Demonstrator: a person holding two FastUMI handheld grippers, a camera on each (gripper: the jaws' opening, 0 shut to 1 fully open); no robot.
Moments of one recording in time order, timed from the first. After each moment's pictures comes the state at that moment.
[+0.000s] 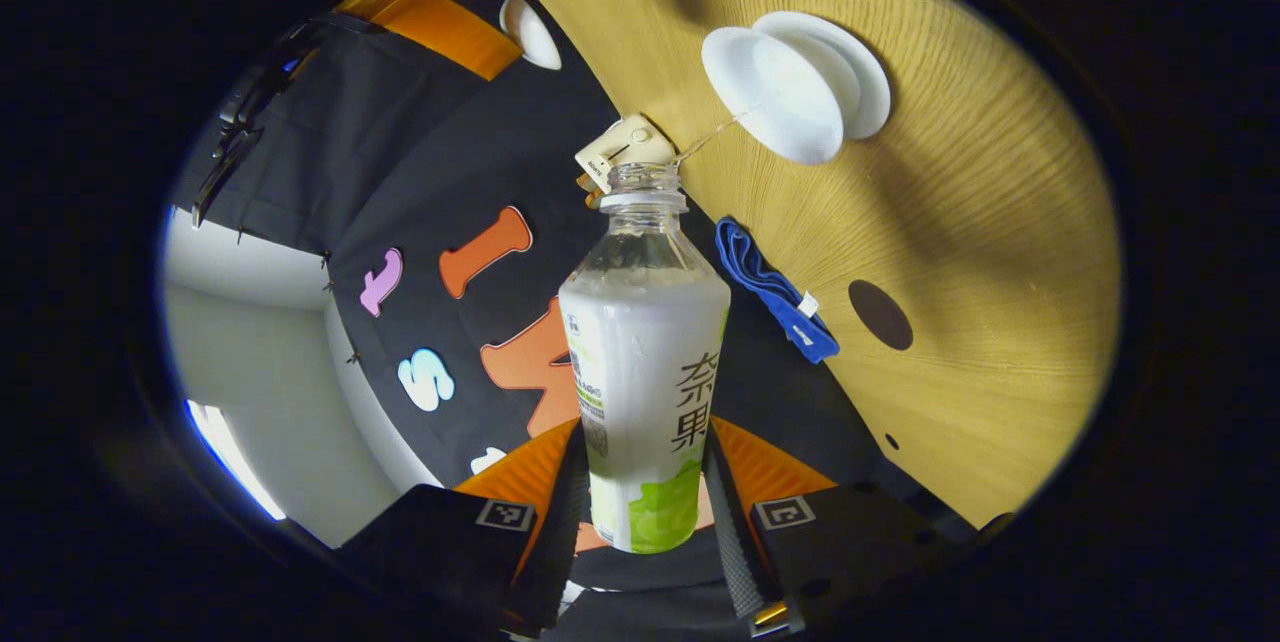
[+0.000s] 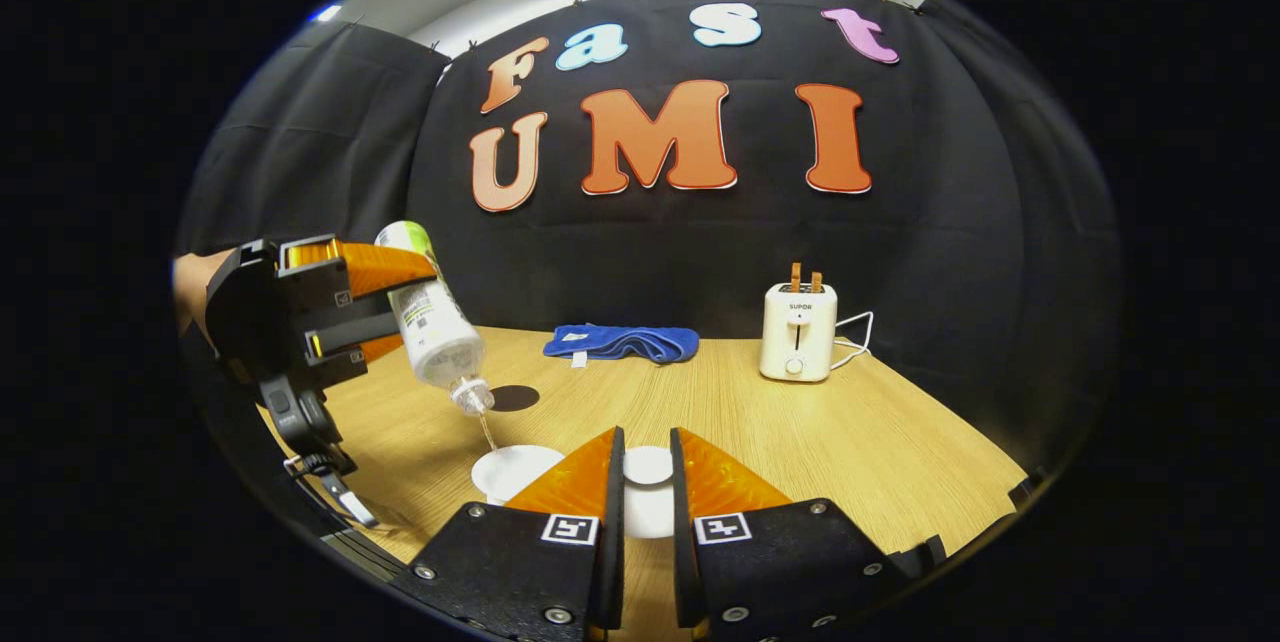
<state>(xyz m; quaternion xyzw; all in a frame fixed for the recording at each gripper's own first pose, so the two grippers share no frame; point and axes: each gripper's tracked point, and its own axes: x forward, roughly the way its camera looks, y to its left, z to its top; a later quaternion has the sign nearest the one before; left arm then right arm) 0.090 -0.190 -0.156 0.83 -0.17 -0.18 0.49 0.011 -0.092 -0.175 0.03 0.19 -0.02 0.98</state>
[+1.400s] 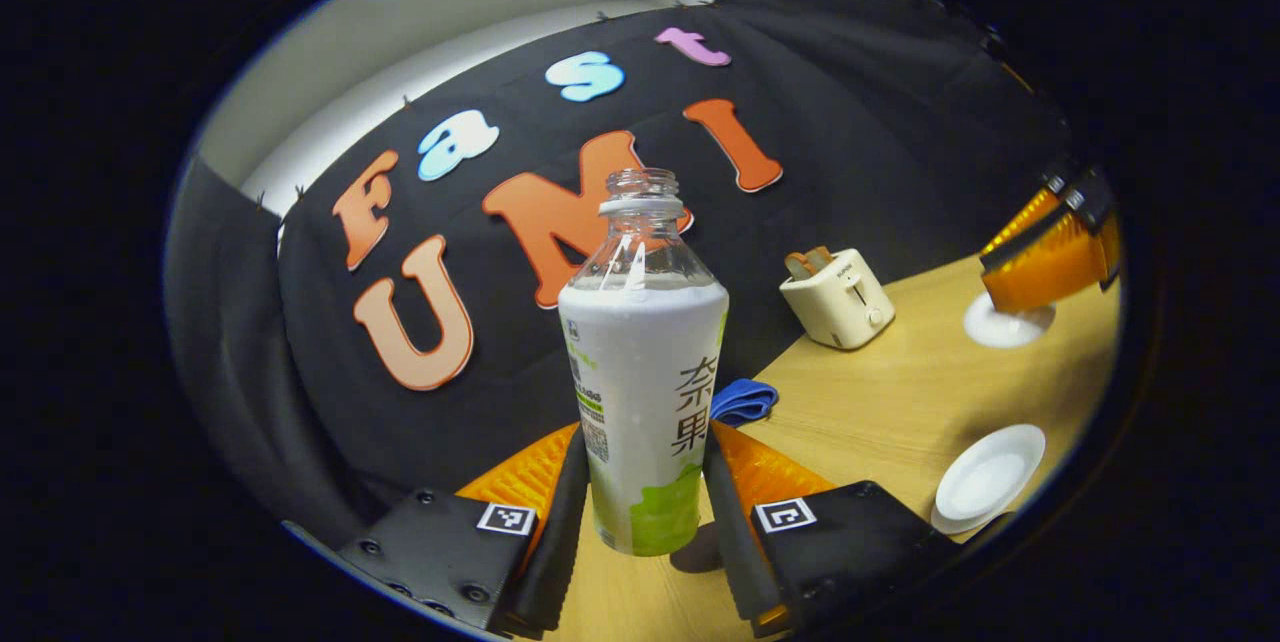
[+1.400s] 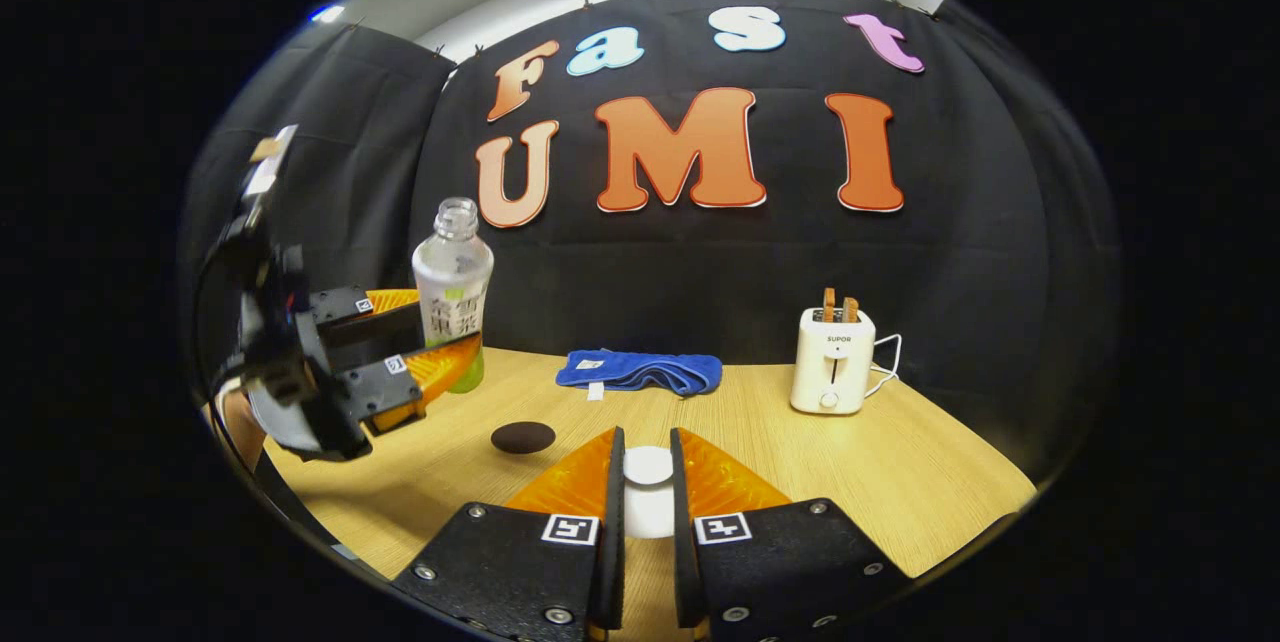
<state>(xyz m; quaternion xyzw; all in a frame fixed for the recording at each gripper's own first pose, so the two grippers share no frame) 0.184 -0.164 -0.141 0.20 0.01 -0.23 0.95 0.080 -0.055 -0.161 0.02 0.17 -0.01 0.99</state>
